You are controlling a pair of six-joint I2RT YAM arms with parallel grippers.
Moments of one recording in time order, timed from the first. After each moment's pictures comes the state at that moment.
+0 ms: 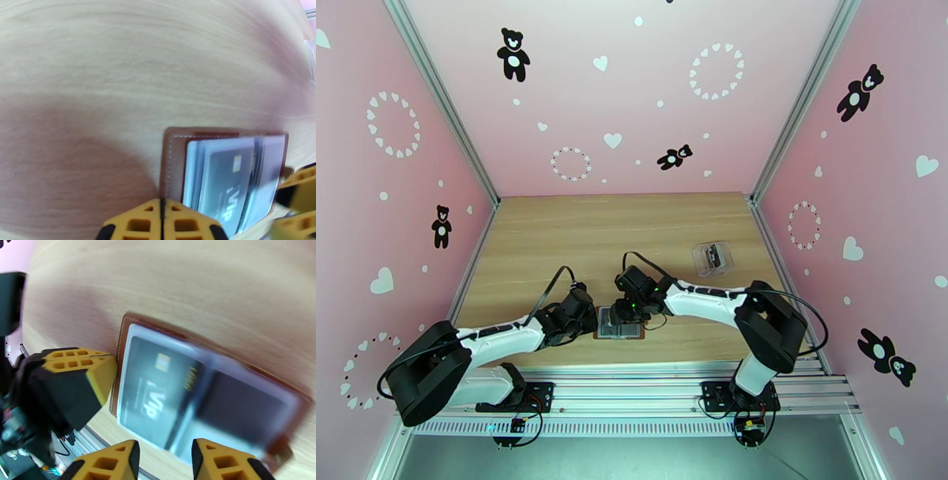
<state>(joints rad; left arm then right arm) -0.78 1.28 0.43 -0.15 -0.03 -0.92 0.92 1.65 0.98 -0.41 -0.27 0.70</state>
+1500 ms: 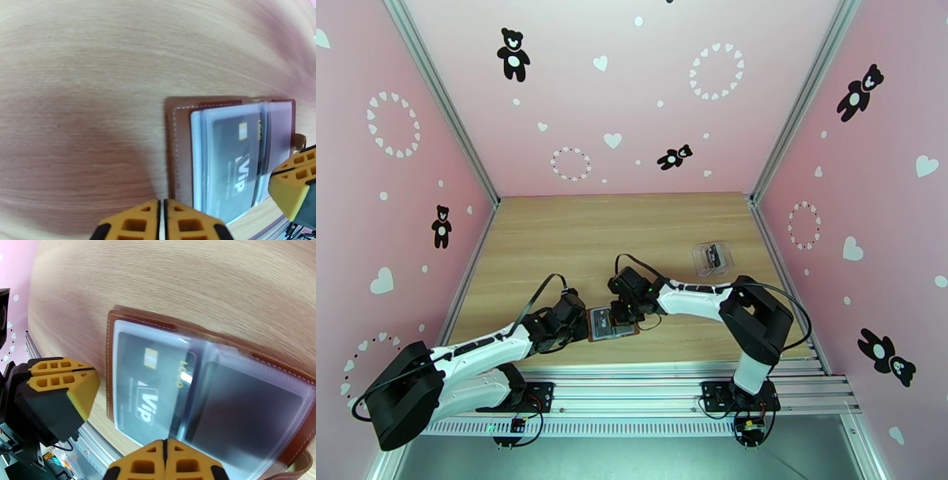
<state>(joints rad) -0.78 1.14 0.41 -0.33 -0.05 -0.92 0.93 1.77 1.00 -0.31 -0.39 0.70</state>
